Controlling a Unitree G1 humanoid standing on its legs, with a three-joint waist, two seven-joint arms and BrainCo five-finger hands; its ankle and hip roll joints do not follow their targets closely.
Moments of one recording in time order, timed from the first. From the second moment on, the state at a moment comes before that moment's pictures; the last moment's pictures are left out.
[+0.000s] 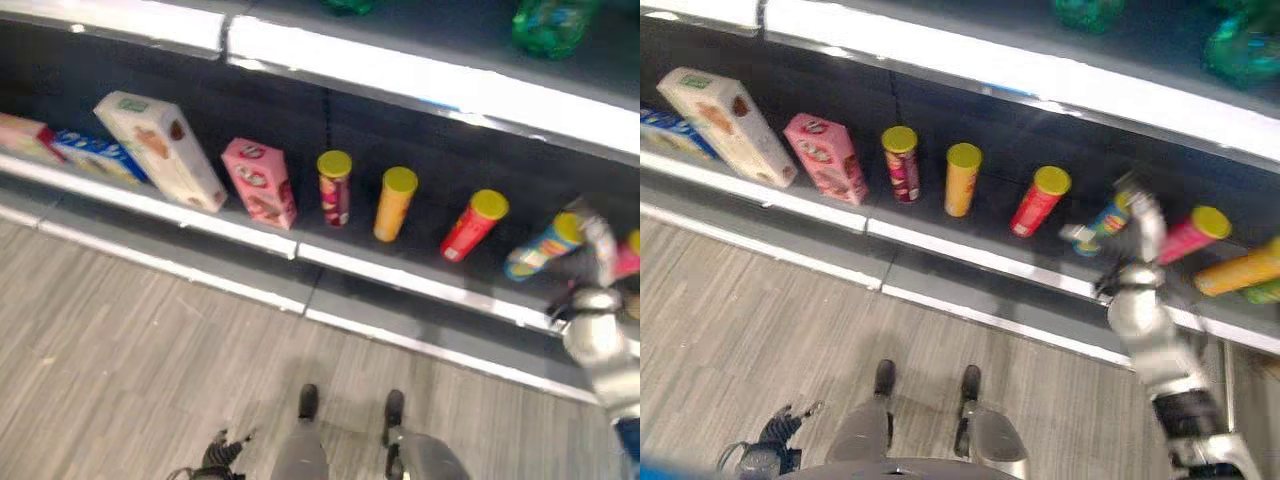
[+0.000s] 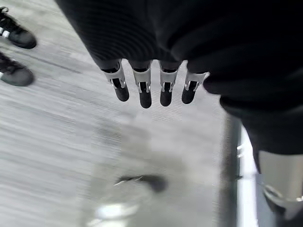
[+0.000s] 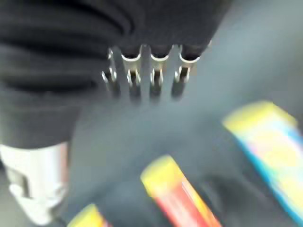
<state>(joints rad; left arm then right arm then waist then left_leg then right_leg) 0.11 0.30 -0.06 1.00 -0.14 -0.01 0.15 -0.06 -0.61 0.08 0.09 -0.03 -0.13 -0.30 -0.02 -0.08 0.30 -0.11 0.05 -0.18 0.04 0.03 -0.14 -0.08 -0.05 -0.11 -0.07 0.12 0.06</state>
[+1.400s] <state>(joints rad) 0.11 0.23 -0.04 1.06 -0.19 -0.03 0.11 0.03 -0.62 -0.11 0.17 0.24 -0.09 -0.23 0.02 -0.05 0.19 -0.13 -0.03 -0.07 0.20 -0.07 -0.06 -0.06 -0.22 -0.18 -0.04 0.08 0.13</state>
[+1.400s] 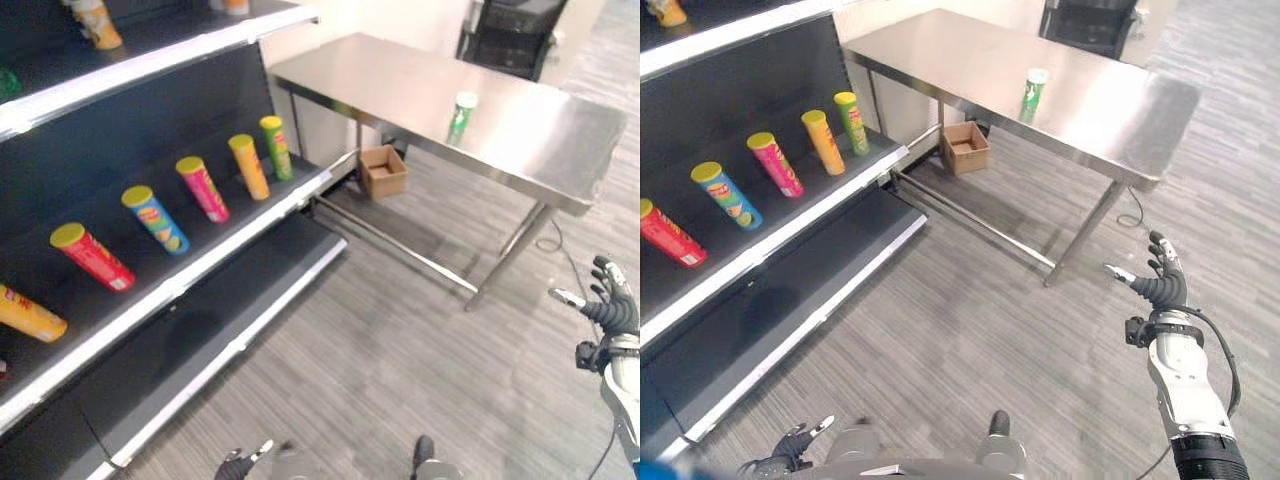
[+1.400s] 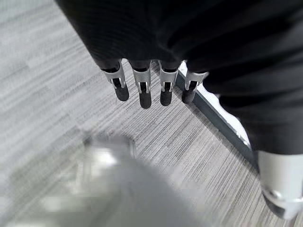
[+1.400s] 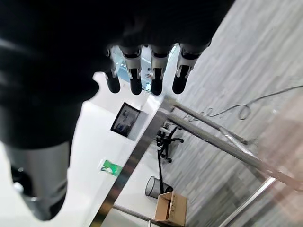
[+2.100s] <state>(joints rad) 0.14 0.22 -0.05 1.20 -0.12 -0.01 0.11 -0.05 -0.55 -0.14 0.36 0.13 -0.06 -0.28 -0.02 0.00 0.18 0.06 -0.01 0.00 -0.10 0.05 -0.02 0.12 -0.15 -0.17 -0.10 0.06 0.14</state>
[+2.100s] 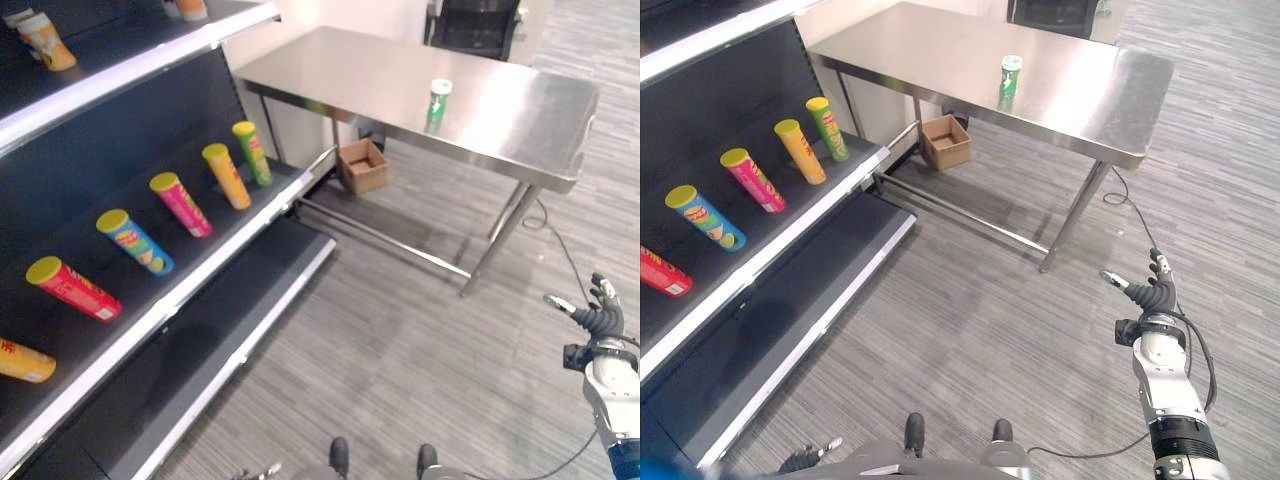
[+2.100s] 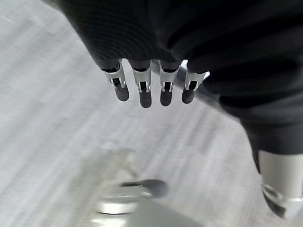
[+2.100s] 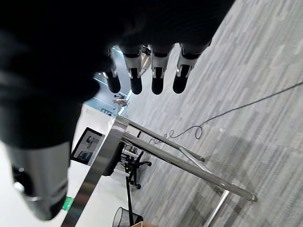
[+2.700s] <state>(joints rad) 0.10 0.22 -0.07 1.16 -0.11 -0.01 0.10 -0.04 -0.59 -0.08 0.25 0.04 -0.05 -0.27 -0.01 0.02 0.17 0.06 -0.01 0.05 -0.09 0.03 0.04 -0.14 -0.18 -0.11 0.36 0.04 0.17</state>
